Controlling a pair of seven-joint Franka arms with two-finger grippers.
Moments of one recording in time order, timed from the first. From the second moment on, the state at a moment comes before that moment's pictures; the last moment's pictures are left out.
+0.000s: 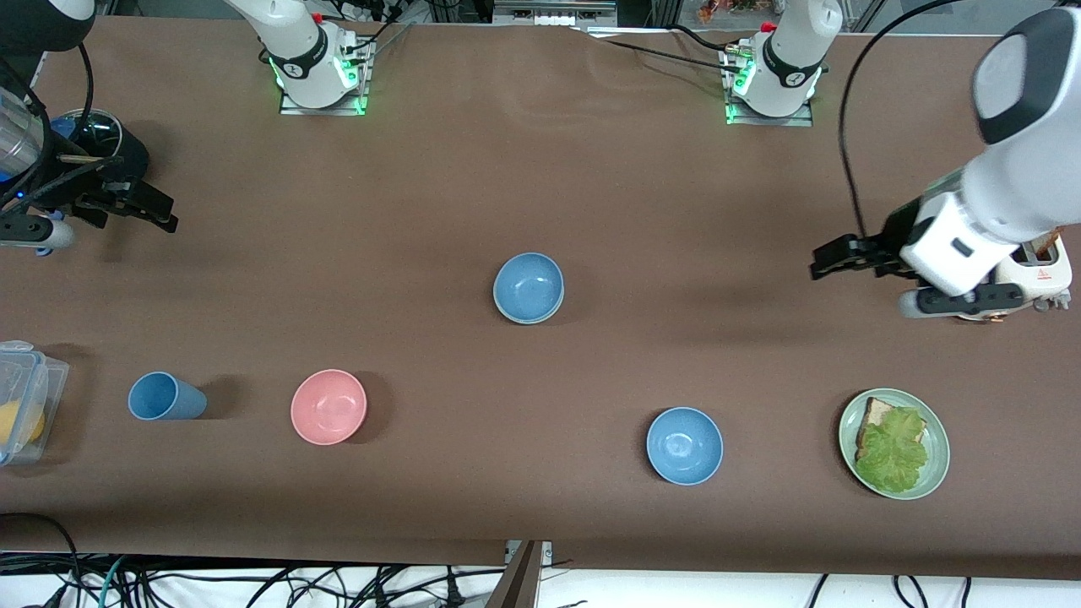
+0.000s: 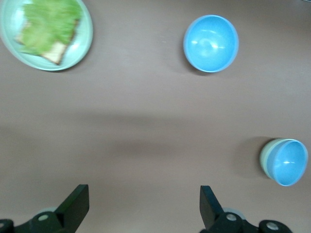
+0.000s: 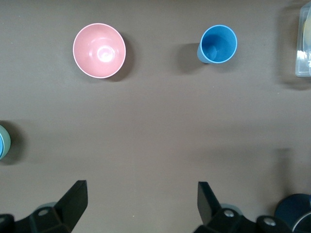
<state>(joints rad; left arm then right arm) -0.04 0.20 -0.05 -1.48 -0.11 1.62 -0.22 0.07 0.02 -0.04 -1.66 0.00 1.67 0.09</state>
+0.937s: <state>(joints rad) 0.06 0.16 -0.08 -1.49 -0.10 1.53 -0.10 0.07 0.02 -0.04 -1.66 0.00 1.67 0.08</state>
